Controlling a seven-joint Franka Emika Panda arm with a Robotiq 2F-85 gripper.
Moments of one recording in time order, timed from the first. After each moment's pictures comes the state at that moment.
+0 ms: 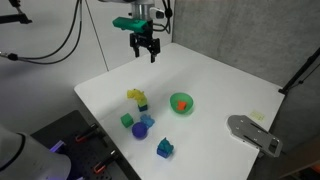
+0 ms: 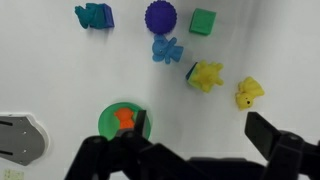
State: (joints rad) arm 0.04 0.00 0.03 -2.07 -0.07 1.95 -0.02
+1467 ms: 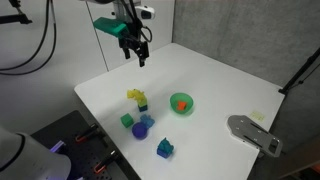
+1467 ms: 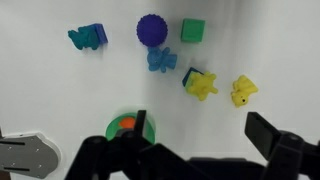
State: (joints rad) arm 0.02 -0.26 0.01 -2.33 -0.02 2.04 0.03
